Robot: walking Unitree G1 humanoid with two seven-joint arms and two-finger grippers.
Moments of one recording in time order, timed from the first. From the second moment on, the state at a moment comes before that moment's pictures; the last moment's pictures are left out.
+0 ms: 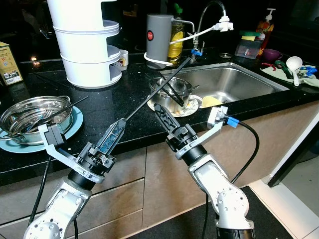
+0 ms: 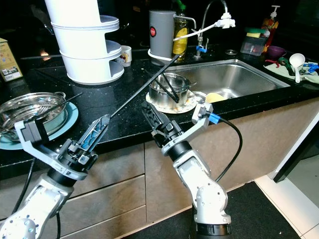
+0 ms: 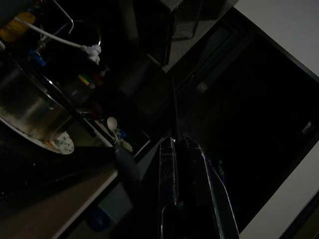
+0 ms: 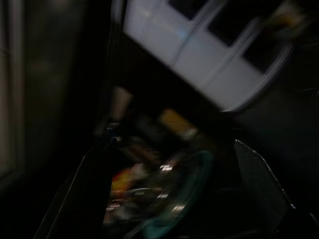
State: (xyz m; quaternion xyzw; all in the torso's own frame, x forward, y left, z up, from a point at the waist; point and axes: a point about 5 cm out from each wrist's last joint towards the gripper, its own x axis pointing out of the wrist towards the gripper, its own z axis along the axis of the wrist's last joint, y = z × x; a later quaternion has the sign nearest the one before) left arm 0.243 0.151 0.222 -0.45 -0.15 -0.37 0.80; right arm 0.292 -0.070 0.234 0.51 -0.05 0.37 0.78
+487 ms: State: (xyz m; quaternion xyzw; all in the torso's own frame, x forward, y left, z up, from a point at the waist) left arm 0.238 0.141 0.219 -0.46 -0.13 -0.39 0.79; right arm 0.271 -0.051 0.253 0.50 -0.05 0.48 0.72
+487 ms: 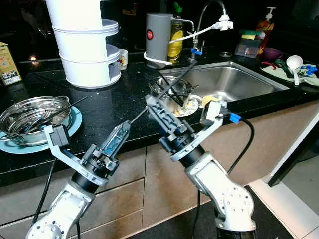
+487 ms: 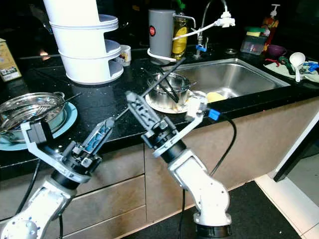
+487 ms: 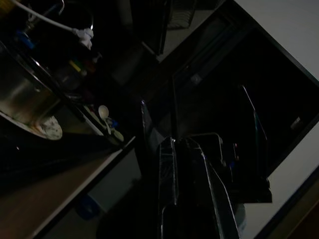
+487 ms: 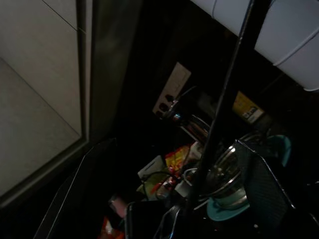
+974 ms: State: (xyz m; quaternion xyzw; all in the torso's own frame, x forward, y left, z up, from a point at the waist) left arm 0.235 0.136 0.217 -0.45 -0.11 -0.40 0.79; right arm 0.275 -0.048 0.255 0.50 -0.05 0.47 0.72
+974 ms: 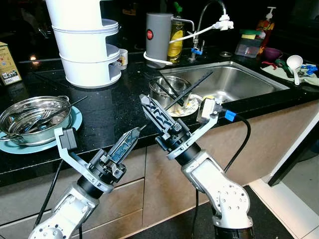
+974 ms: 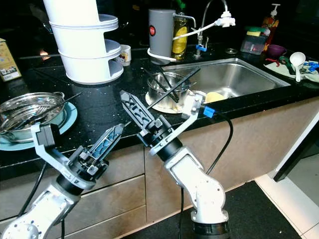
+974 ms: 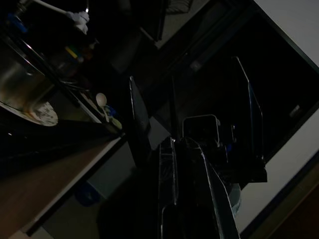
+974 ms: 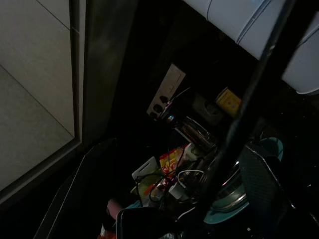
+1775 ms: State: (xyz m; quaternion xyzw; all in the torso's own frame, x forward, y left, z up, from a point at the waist) left arm 0.236 0.142 0.218 -0.45 -0.12 -0.39 0.80; right arm 0.283 -0.059 0.254 0.52 -0.07 0.44 0.73
